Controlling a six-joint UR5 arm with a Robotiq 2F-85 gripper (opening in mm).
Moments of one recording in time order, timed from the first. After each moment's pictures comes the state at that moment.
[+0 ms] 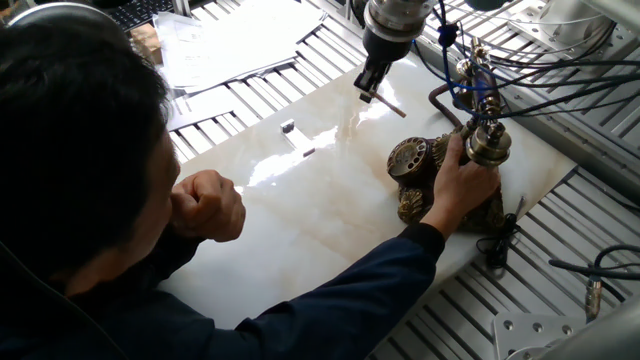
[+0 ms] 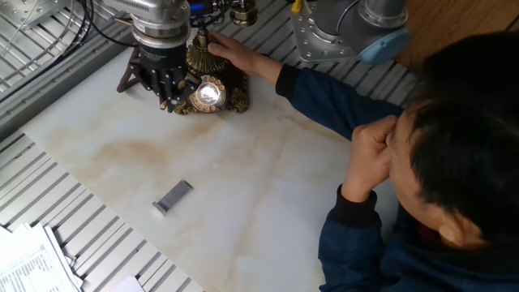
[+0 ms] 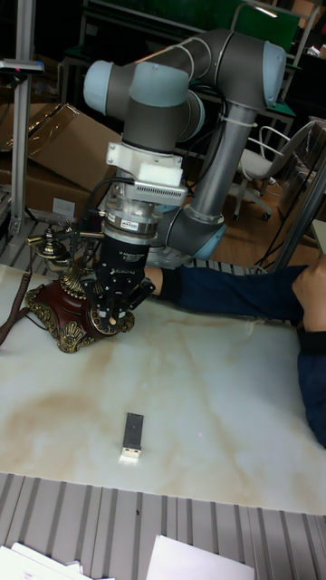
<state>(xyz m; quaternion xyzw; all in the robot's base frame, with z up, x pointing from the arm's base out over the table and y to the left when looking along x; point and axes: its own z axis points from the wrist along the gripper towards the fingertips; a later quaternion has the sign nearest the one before) 0.539 -0.070 0.144 -0.17 0.98 -0.02 0.10</state>
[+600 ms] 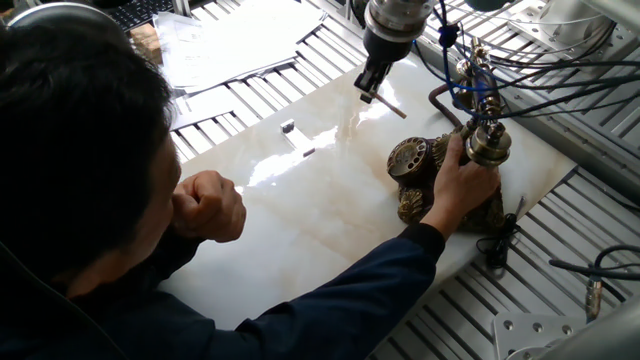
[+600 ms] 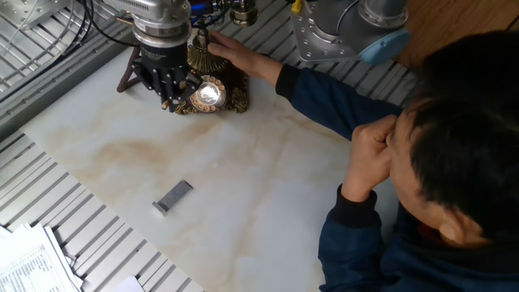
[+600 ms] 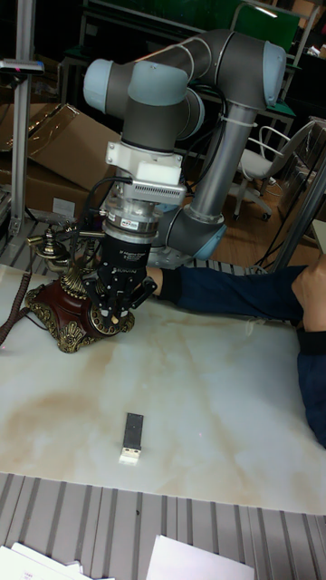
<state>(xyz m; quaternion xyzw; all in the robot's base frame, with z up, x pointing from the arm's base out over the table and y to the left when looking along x) 0.533 -0.064 0.145 -0.15 0.98 0.00 0.09</state>
